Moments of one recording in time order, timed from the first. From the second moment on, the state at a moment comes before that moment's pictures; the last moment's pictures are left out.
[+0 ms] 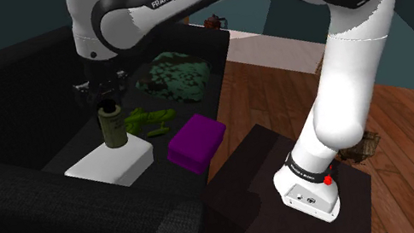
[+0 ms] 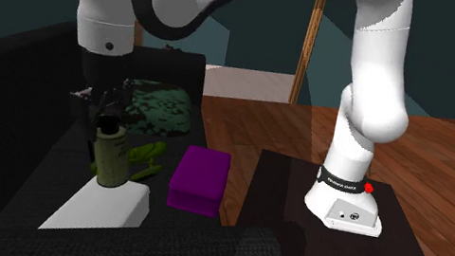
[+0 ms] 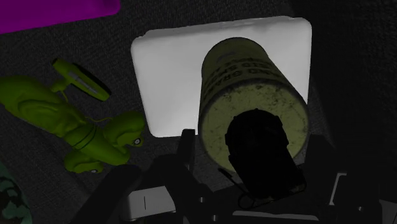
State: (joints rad) arm 0.11 0.24 0.45 -1.86 -0.14 2.14 0.63
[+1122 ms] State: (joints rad) arm 0.16 0.43 0.42 -1.78 -0.24 2.23 0.70
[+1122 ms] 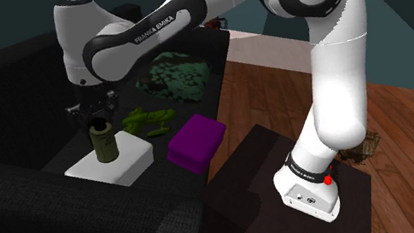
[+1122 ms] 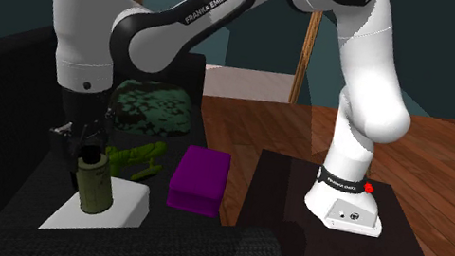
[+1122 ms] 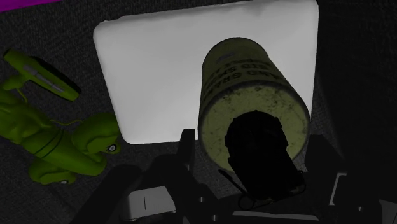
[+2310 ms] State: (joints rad) arm 0.17 0.49 0.40 -1.80 -0.27 2.31 0.72
